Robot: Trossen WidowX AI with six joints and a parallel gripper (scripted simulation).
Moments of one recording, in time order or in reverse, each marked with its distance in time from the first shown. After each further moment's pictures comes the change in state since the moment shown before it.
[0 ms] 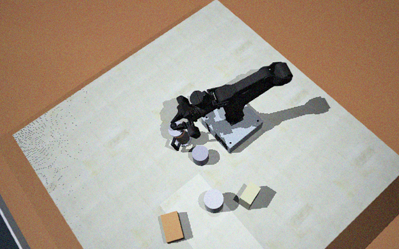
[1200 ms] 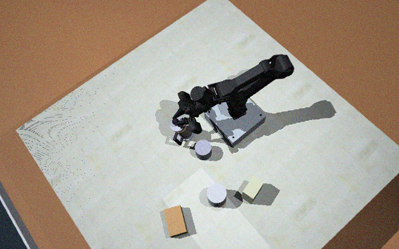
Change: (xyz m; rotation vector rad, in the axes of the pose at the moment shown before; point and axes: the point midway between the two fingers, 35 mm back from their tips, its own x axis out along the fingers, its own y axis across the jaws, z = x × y) arm 0.007 0.000 -0.002 -0.001 0.022 0.000
